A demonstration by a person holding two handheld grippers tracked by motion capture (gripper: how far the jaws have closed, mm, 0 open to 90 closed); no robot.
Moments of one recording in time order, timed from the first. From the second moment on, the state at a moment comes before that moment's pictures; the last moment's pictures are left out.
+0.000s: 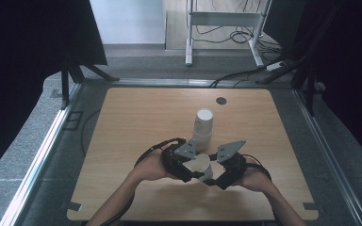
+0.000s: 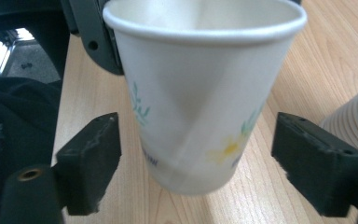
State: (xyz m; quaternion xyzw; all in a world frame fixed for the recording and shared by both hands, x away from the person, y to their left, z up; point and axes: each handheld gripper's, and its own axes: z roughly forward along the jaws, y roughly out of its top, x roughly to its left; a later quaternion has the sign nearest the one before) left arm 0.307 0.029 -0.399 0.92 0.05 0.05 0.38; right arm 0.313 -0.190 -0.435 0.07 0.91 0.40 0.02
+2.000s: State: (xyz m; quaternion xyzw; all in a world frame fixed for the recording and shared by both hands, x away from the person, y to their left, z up) left arm 0.342 0.096 -0.408 0.93 0.23 0.14 0.25; right arm 0.315 -0.274 -0.471 0.29 0.85 0.42 0.12
